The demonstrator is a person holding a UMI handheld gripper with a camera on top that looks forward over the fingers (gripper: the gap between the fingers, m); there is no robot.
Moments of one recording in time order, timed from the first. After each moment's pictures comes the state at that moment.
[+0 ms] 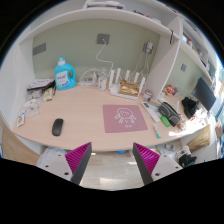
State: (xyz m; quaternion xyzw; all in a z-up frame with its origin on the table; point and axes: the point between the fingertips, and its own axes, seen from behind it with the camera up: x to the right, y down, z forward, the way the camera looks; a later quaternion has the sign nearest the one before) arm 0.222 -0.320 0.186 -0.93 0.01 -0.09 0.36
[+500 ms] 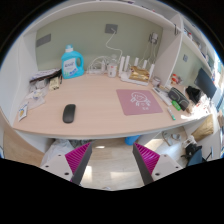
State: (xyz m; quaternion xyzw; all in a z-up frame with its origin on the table) arm 0.133 -0.356 0.104 -0.94 0.04 -0.08 0.34
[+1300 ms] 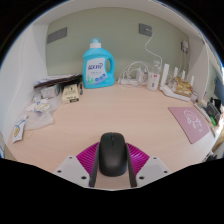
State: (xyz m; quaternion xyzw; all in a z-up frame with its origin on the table) arm -0.036 -0.133 -0.016 -0.90 0.00 -0.02 0.43
